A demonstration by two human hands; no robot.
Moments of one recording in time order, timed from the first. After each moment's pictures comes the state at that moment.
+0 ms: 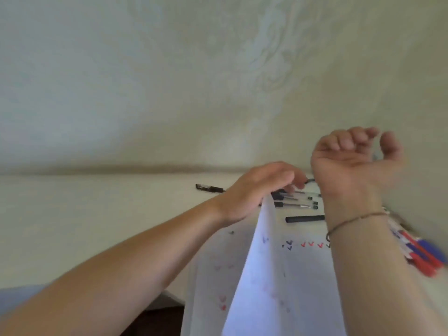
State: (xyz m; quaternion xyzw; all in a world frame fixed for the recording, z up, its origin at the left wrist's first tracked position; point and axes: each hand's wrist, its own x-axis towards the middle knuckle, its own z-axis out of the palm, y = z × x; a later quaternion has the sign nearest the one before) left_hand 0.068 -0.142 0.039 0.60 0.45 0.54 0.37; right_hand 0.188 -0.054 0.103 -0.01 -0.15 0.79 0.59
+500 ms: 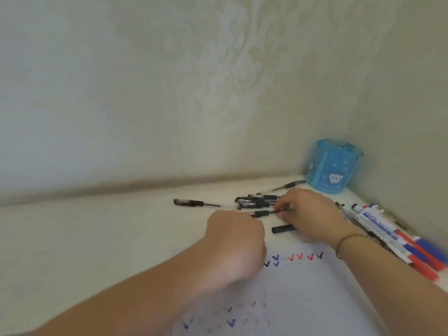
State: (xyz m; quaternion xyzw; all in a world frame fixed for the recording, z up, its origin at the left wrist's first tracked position) left_hand 0.108 -0.124 0.022 0.64 0.77 -0.05 -0.03; right_hand 0.210 0.026 0.010 -0.36 -0.93 0.04 0.09
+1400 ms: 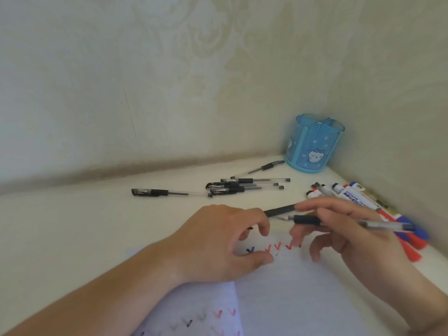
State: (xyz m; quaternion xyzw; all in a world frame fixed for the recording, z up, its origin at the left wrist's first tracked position) left_hand 0.092 -0.113 -0.015 0.75 0.61 0.26 0.08; right_hand 0.298 -0.017 0.004 -0.21 -0.69 0.61 0.33
